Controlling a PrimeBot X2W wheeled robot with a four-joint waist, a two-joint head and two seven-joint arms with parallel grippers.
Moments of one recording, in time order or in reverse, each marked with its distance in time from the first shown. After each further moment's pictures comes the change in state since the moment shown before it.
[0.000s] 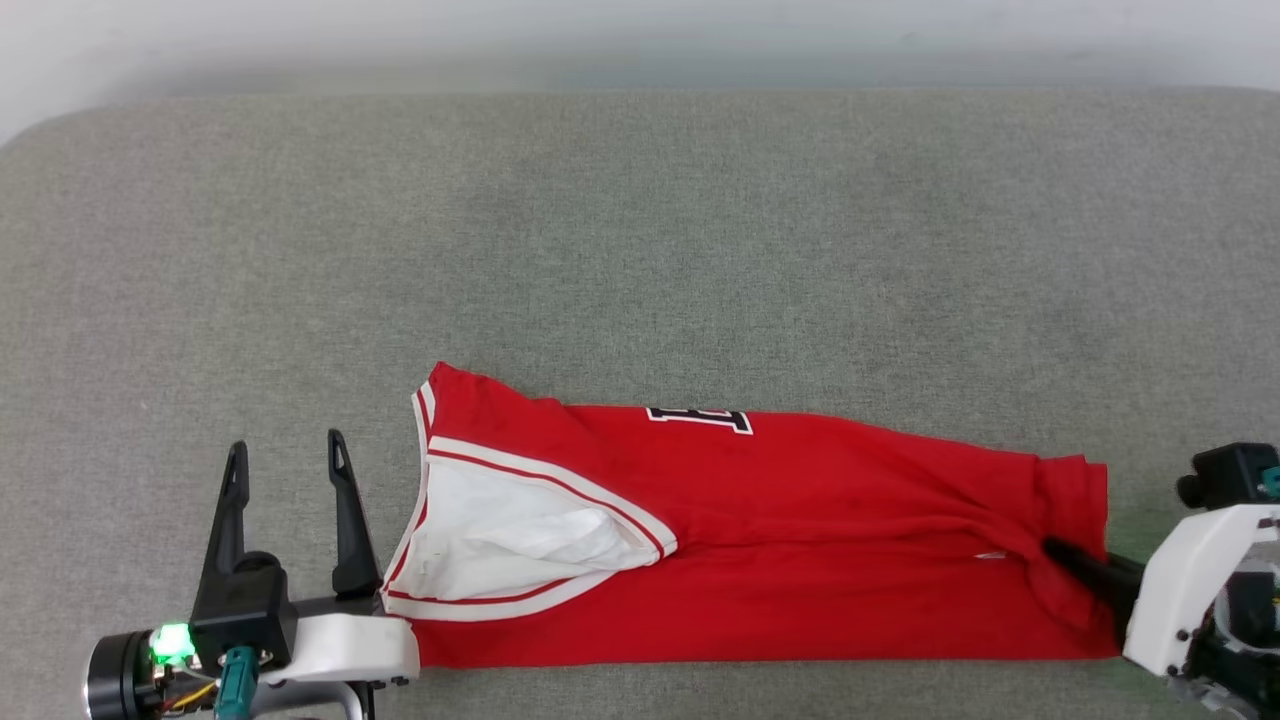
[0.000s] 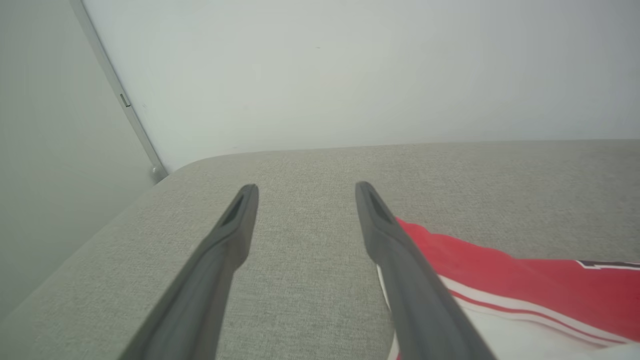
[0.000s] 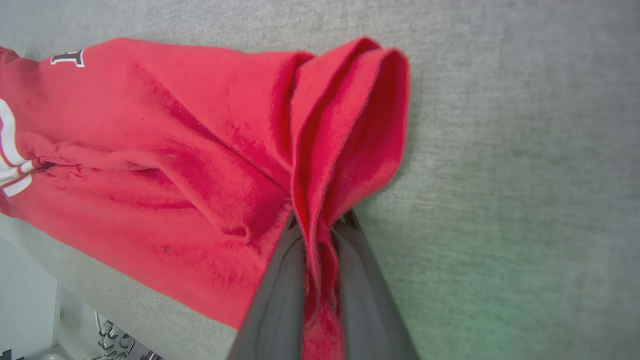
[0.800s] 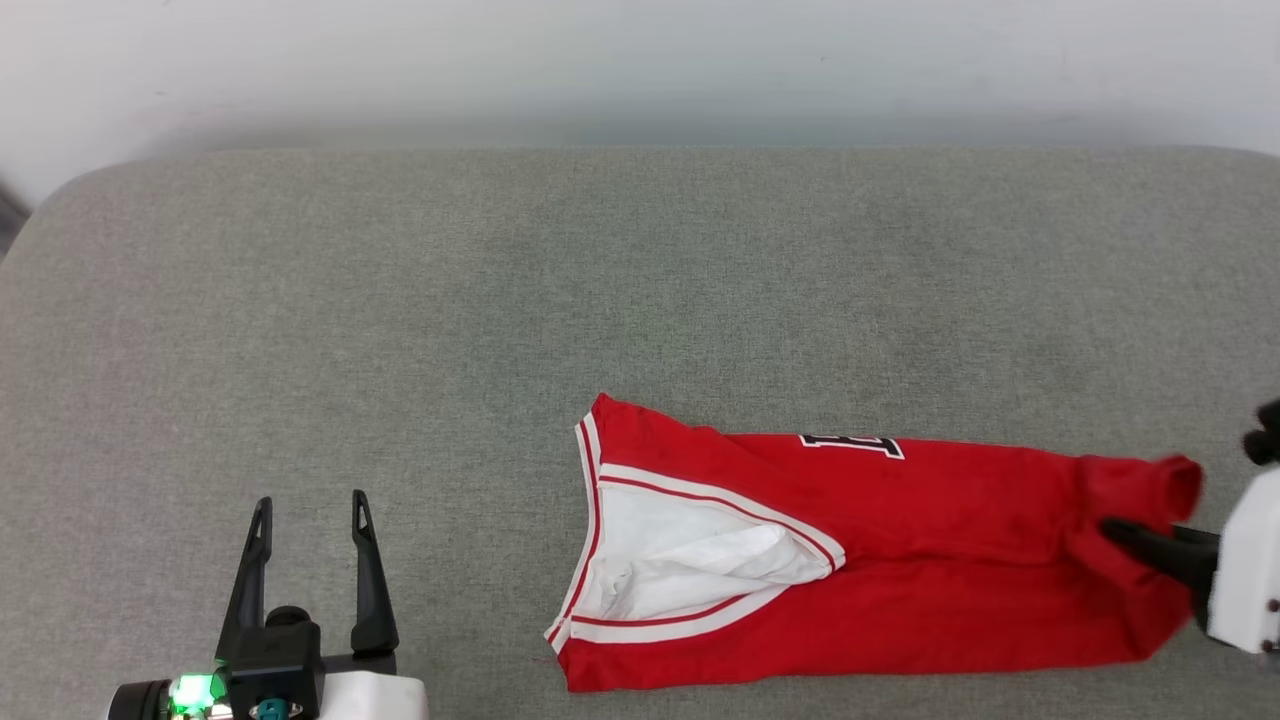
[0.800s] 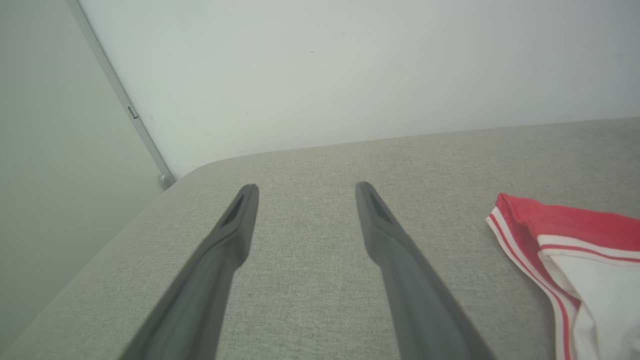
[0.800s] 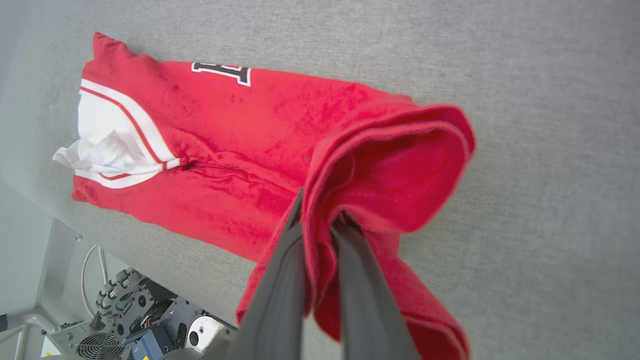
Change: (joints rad) left arm 0.100 -0.091 0.081 0.009 0.156 -0.106 -0.001; right arm 0.011 -0.158 -0.073 -0.177 0.079 -0.001 0.226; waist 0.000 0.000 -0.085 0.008
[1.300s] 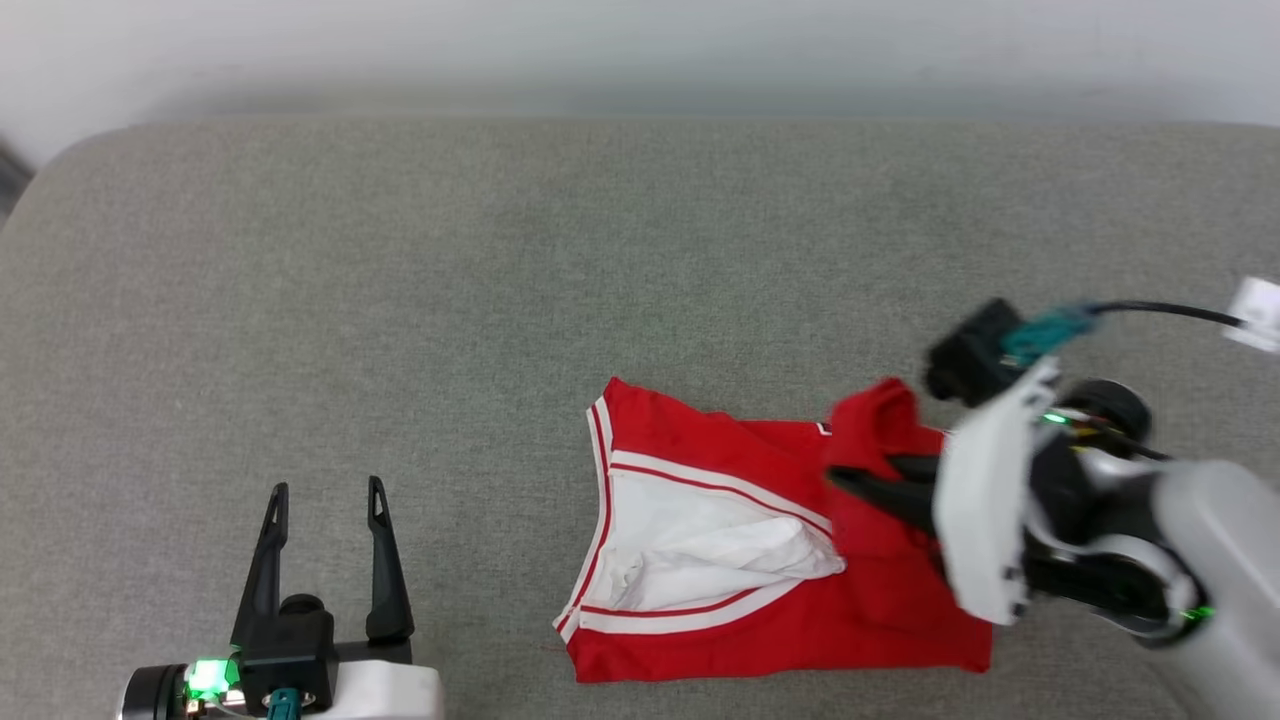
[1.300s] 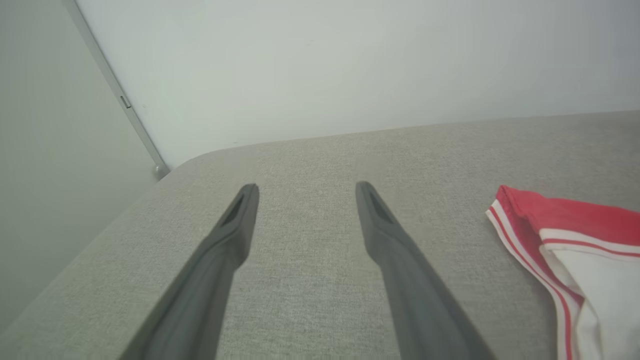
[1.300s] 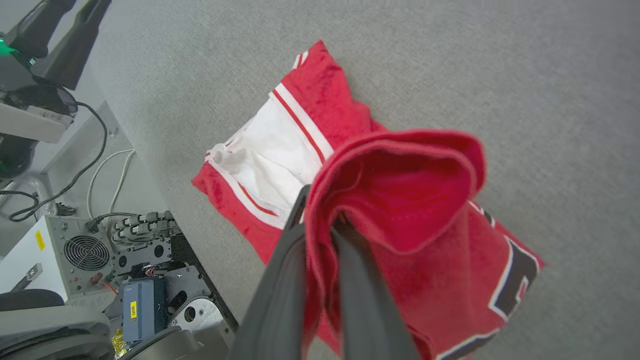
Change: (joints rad) left arm -0.014 -0.026 0.000 -0.004 0.016 -0.021 0.000; right arm -0.276 0.172 0.317 -0.253 -0.146 0.000 0.119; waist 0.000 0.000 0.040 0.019
